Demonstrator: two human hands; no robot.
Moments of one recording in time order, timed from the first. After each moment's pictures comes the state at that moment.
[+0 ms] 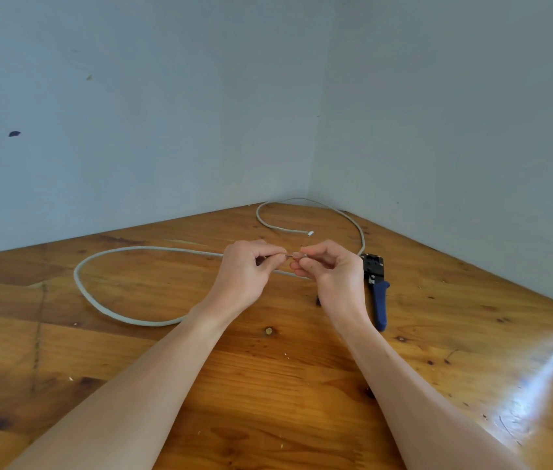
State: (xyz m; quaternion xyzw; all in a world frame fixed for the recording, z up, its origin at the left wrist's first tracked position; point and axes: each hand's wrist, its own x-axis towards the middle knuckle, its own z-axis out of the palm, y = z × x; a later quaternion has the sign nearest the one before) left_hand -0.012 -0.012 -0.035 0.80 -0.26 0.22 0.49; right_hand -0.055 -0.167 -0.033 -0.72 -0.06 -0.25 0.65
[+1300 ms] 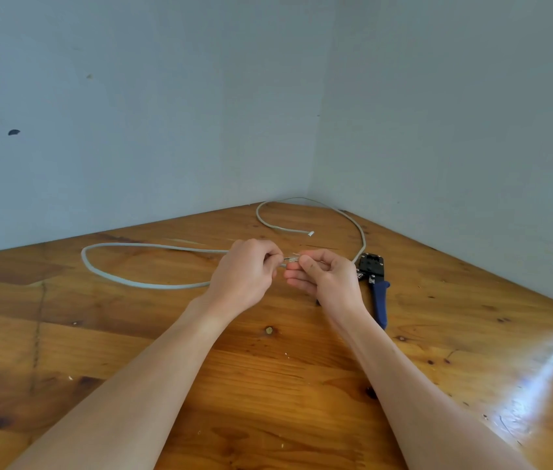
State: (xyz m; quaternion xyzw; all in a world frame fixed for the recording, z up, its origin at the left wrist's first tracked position) left_hand -0.014 -0.010 -0.028 0.87 -0.26 0.23 0.35; right_hand -0.052 -0.168 -0.037 -0.64 -0.03 -0.12 0.76
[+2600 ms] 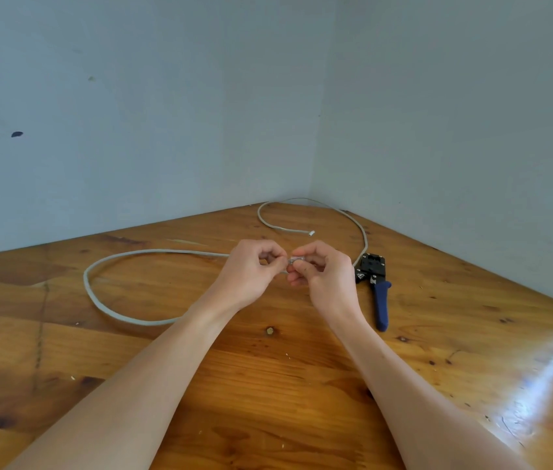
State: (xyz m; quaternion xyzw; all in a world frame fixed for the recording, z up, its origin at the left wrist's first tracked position) left_hand -0.018 -0.012 -0.024 0.82 -0.25 0.13 0.49; right_hand -0.053 -0.162 -0.033 -0.78 -0.05 -0.23 0.59
